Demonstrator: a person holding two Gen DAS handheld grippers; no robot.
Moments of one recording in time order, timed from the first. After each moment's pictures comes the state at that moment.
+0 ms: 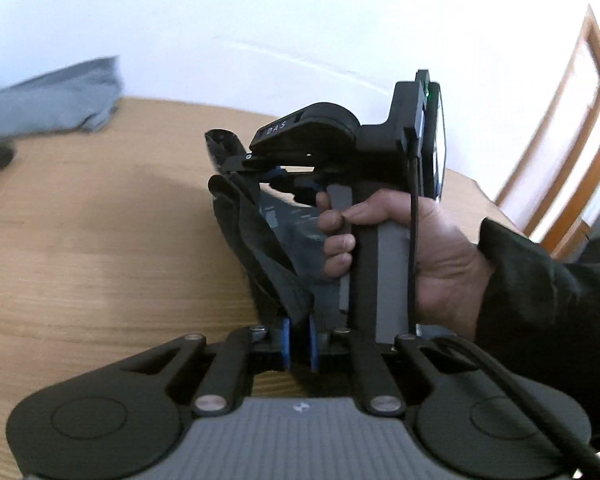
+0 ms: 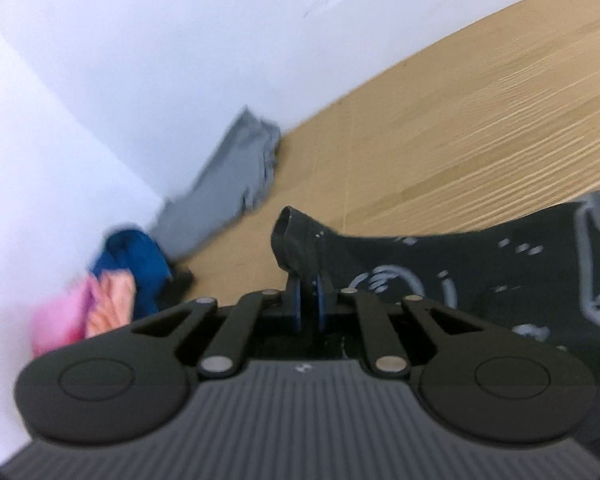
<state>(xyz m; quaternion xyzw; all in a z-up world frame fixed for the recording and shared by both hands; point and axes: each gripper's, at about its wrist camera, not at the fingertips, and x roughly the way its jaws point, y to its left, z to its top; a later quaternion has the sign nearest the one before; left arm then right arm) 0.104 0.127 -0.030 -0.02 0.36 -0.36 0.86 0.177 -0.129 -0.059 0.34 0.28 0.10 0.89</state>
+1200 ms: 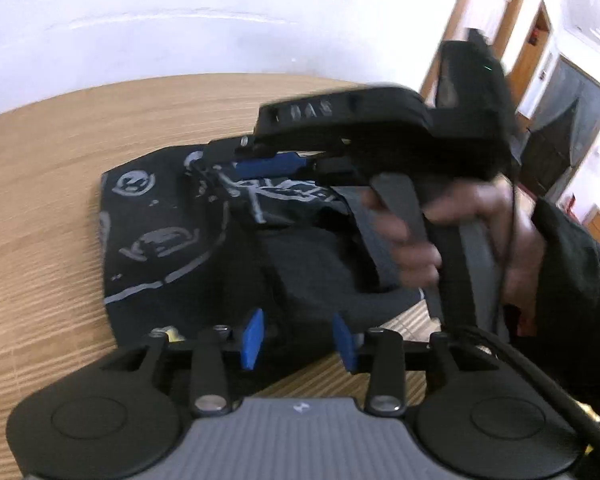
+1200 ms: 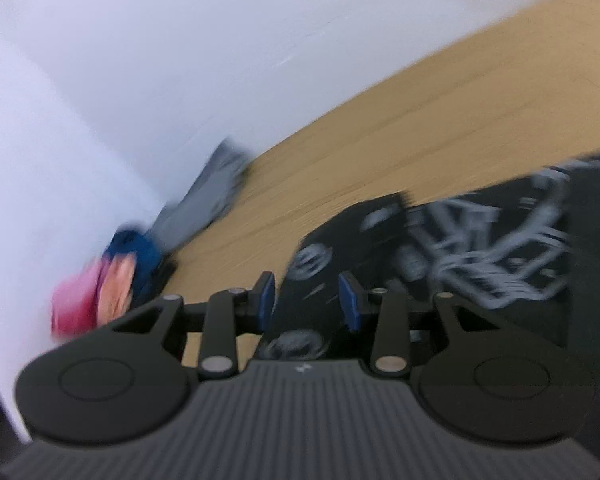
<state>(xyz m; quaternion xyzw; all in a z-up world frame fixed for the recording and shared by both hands) 0.112 -0.005 -0.064 0.07 0.40 -0.45 0.79 0.065 -0.259 -0.056 0.27 0.29 0.14 0.91</state>
